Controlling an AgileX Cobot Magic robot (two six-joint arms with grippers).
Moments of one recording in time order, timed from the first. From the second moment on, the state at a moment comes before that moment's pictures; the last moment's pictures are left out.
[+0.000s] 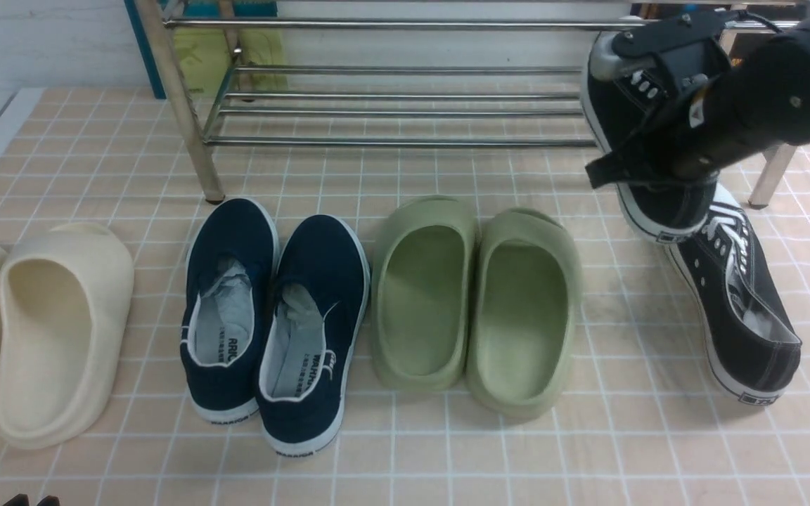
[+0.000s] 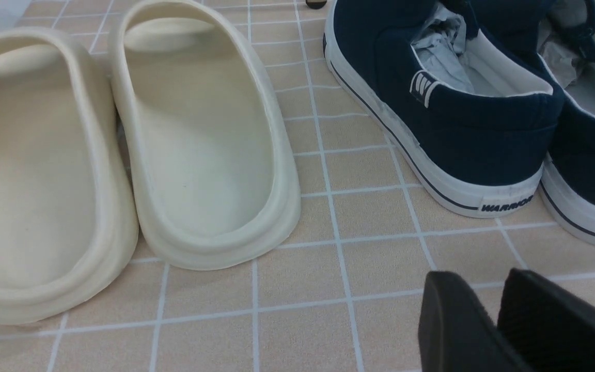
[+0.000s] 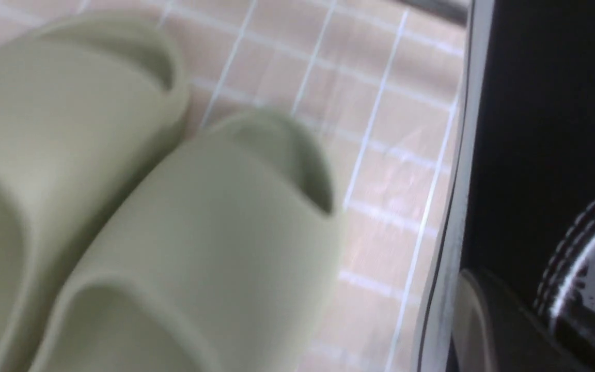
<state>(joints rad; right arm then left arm) 0.33 1.78 -1.43 -0.19 0.57 0.21 -0.10 -0.01 0.02 -0.03 0.38 0.07</state>
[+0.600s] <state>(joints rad) 0.26 2.13 -1.85 -0.19 0.59 0.09 -0.10 -0.01 0.02 -0.03 0.38 0.07</state>
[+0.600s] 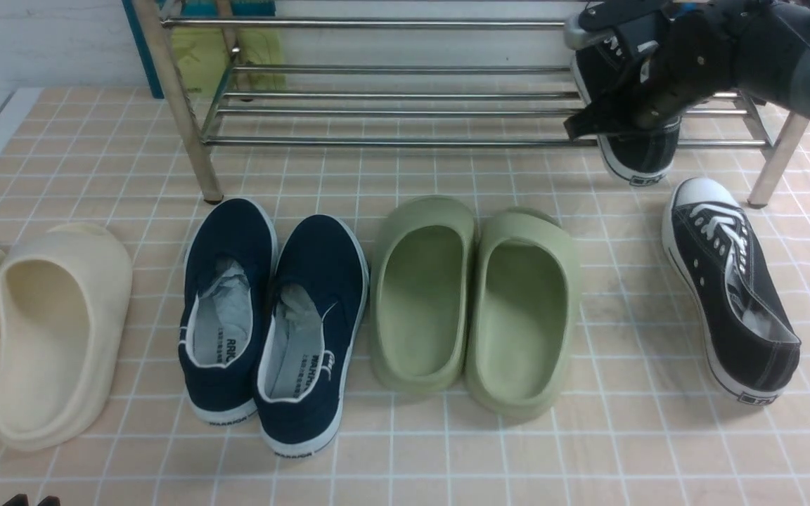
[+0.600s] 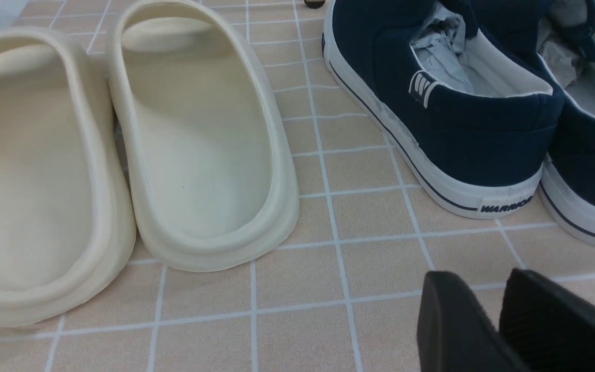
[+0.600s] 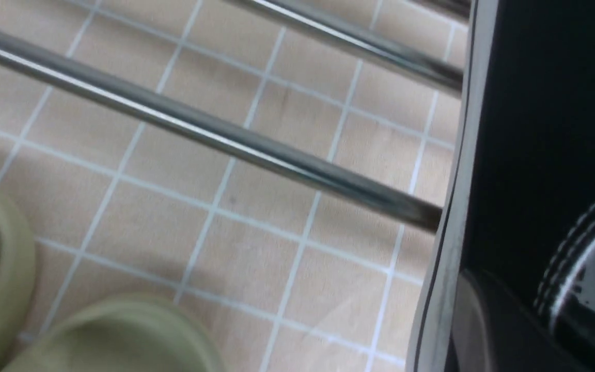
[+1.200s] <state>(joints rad) 0.25 2.14 -1.88 -0.21 0.61 0.09 -0.10 -0.01 0.02 -0.03 0.38 0.07</state>
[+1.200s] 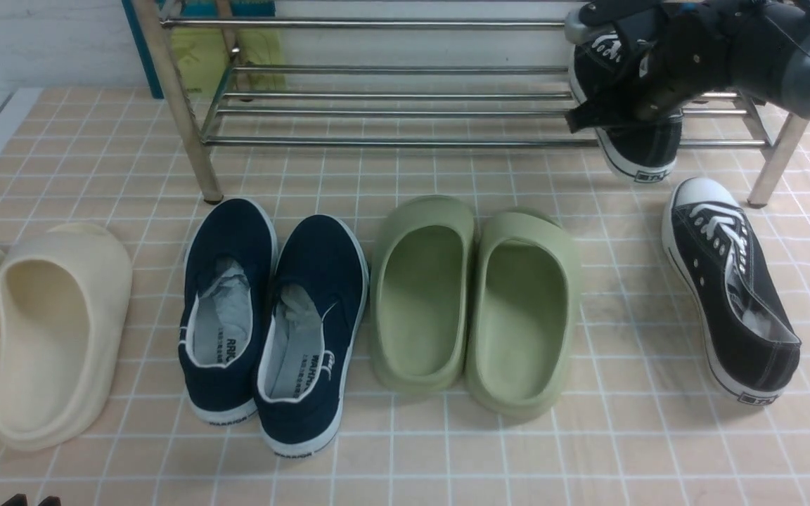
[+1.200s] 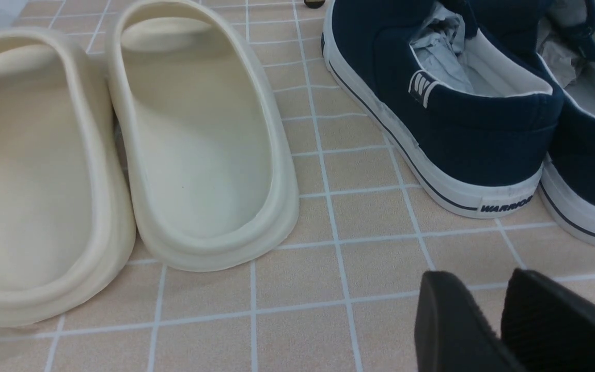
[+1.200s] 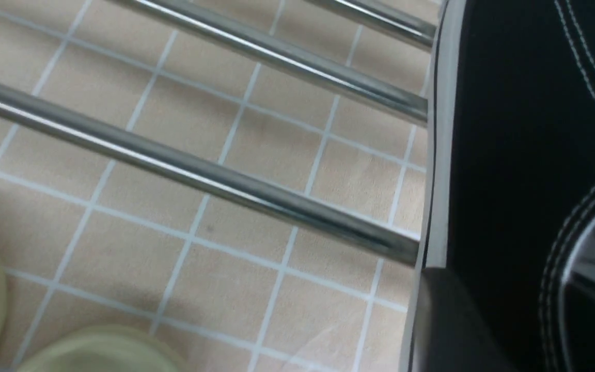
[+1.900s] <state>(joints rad) 0.32 1.72 -1.81 -0.28 1.11 0.16 -0.10 -0.01 0.02 -0.03 0.38 0.07</state>
